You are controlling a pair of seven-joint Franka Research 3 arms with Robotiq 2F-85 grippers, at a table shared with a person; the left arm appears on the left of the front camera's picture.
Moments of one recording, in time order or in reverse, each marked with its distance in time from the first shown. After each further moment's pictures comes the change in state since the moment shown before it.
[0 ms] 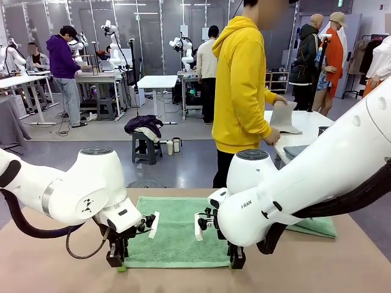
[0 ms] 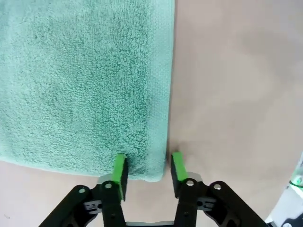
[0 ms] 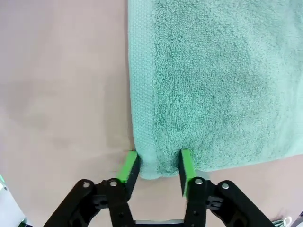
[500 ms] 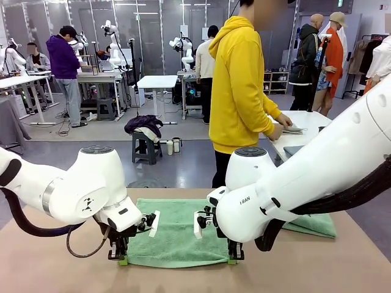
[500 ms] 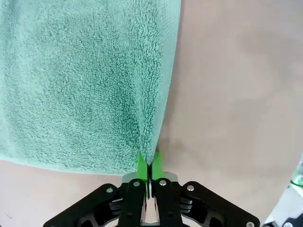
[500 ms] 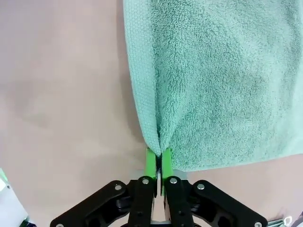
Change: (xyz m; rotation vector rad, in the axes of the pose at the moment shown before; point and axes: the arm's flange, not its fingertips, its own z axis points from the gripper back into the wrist) left arm 0.001 0.001 0.002 0.005 0.000 -0.004; right arm 0.002 -0.002 0.003 0.015 0.007 -0.006
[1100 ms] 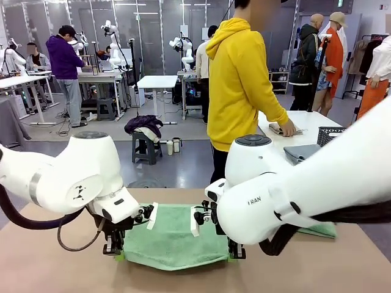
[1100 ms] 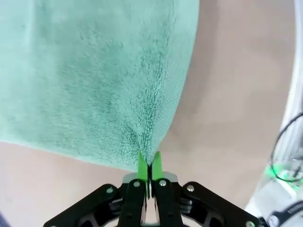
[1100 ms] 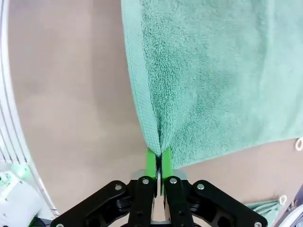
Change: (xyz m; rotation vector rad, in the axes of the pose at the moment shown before) left arm 0.003 -0.025 0.049 0.001 -0.004 0.019; right arm 0.010 0.044 0.054 -0.047 0.007 0.005
